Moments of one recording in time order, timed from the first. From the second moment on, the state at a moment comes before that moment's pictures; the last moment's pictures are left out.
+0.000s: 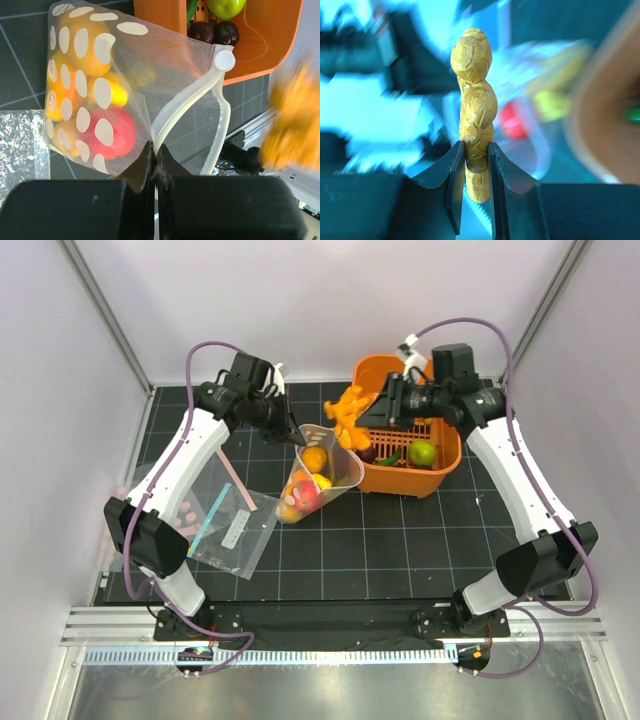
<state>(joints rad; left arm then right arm) -0.44 1.70 1.82 -1.00 0.38 -0.52 0.27 1.52 1.68 -0.75 -0.67 0.48</state>
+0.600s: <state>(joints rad) -0.44 1.70 1.82 -0.96 0.37 -0.52 0.41 1.54 1.65 -0.93 -0.83 0.50</state>
